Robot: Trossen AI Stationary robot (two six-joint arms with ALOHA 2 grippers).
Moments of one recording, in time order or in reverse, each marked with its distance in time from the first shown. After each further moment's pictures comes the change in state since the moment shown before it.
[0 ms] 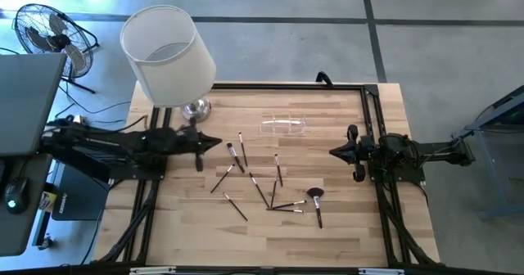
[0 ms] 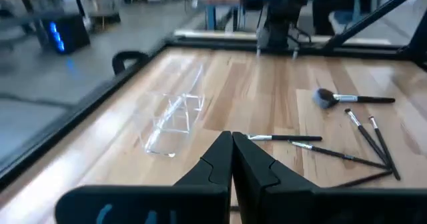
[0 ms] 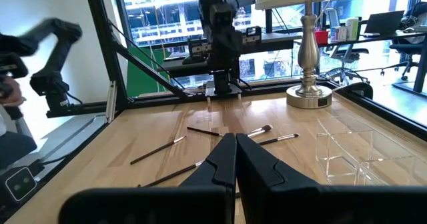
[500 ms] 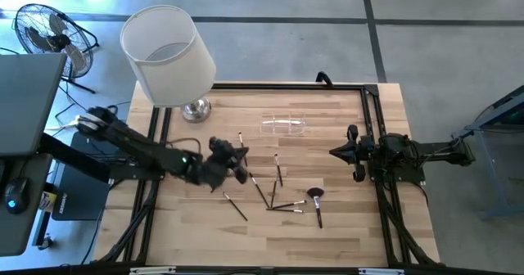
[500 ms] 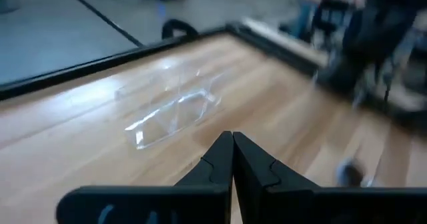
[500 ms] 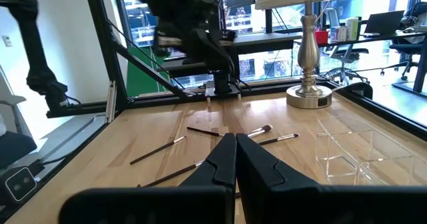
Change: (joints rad) left arm -0.321 0.725 0.569 -0.170 -0.670 -0.704; right arm 0.000 0.000 0.000 0.000 0.000 0.000
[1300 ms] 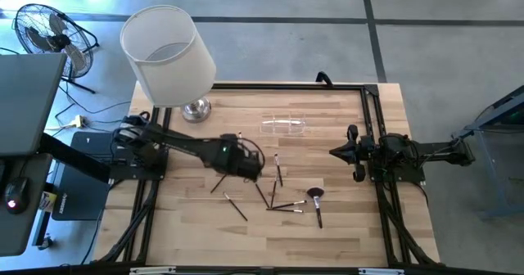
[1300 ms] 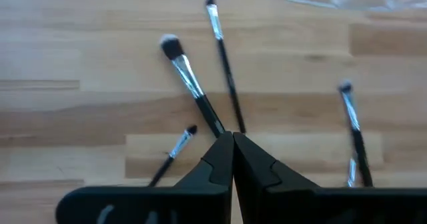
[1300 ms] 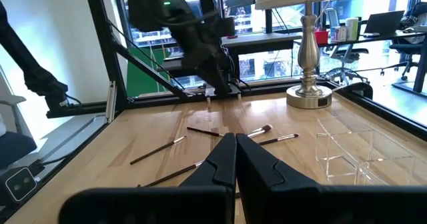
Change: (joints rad) left arm 0.180 0.363 0.615 -1.206 0.532 -1.042; right arm 0.000 0.000 0.000 0.001 0.000 0.000
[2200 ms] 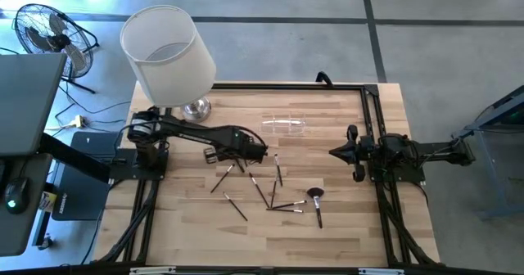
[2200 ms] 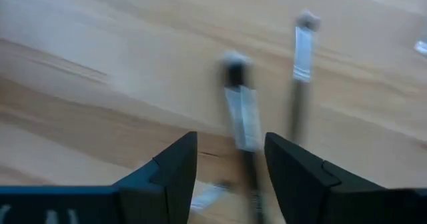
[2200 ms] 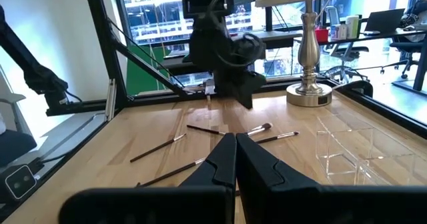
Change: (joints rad) left arm 0.176 0.101 -0.108 0.061 0.120 -0.163; right arm 0.000 0.013 0.000 -0.001 0.000 0.000
